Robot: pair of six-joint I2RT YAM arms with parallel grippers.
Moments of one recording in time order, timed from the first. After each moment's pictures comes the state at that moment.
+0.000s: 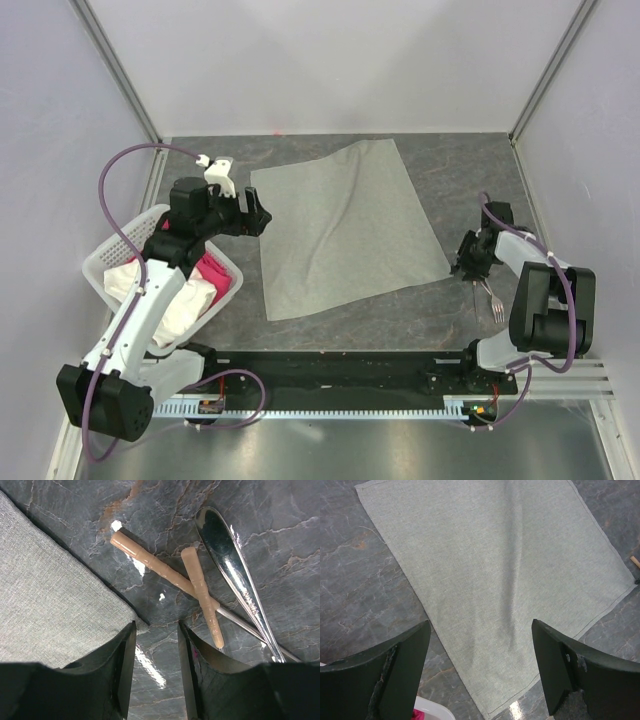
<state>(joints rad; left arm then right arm) -0.23 1.05 0.97 -0.42 0.24 -0.16 -0.16 1.50 0.80 -0.56 -0.06 0.36</state>
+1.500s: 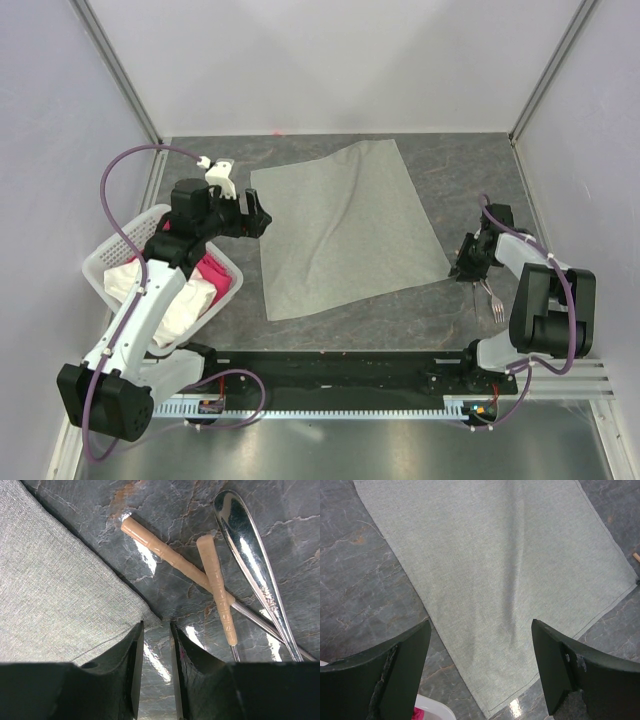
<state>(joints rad) -0.23 1.05 0.96 -0.42 0.24 -0.16 -0.17 1.49 0.78 -0.55 -0.12 0.37</state>
